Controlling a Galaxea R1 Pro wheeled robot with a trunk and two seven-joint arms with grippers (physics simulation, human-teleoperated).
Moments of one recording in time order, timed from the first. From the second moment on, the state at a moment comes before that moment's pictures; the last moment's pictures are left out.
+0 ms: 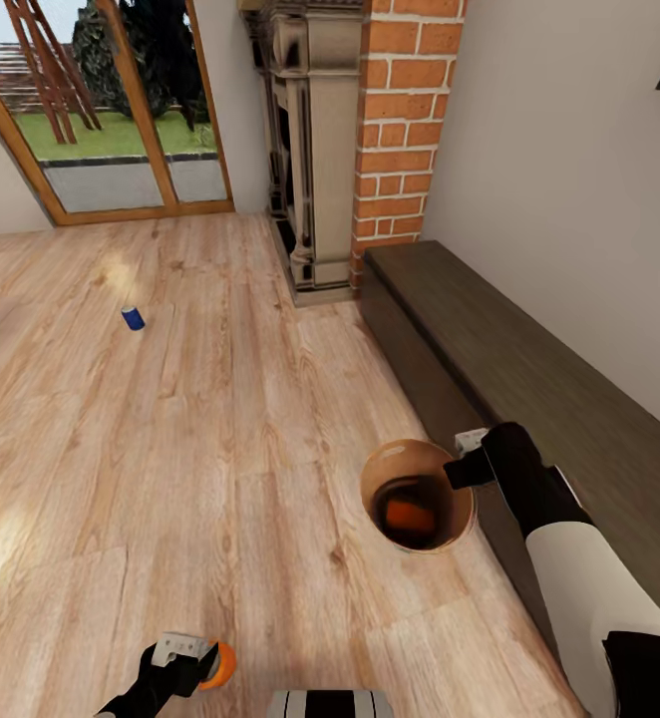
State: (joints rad) left arm -0.41 0.08 0.42 -0.27 -0.37 -0.37 -0.34; right arm -0.90 -0.07 -0.07 -0.89 0.64 1.01 0.67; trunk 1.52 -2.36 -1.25
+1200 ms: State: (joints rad) left arm -0.40 0.07 0.41 -0.22 -0.39 -0.33 -0.33; right arm -0.89 -0.06 -0.07 -0.89 0.61 1.02 0.67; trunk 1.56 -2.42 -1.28
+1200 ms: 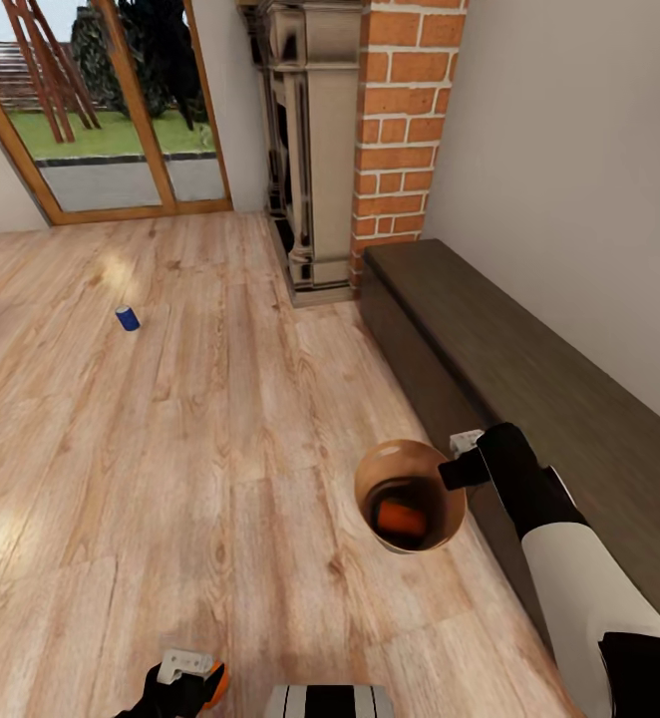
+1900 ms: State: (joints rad) left arm -0.40 0.07 0.41 -0.22 -0.37 -0.33 -0.34; right arm -0.89 -0.06 -0.07 -0.89 0.61 1.02 0.63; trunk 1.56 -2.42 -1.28
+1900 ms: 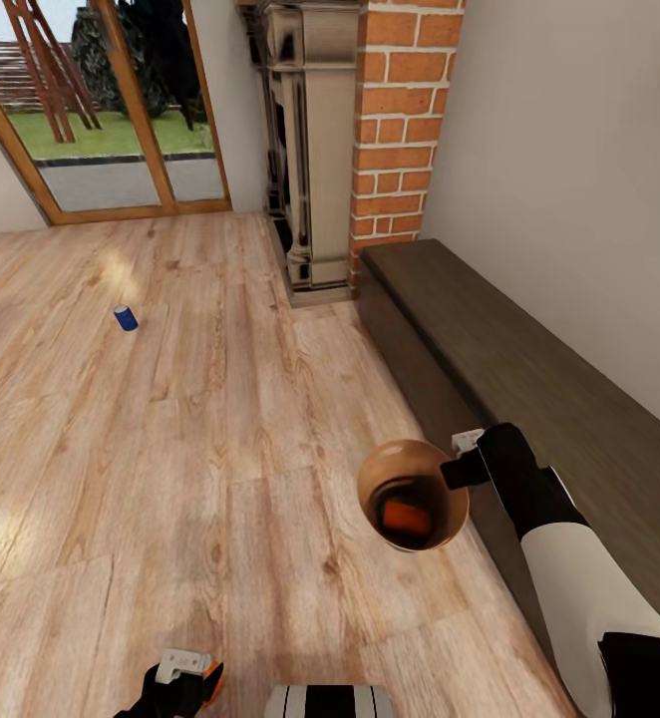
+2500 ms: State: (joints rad) left arm -0.40 0.08 0.41 -0.22 -0.37 -0.33 -0.34; right arm -0.89 -0.06 -0.07 -0.89 0.61 1.02 0.62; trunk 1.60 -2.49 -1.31
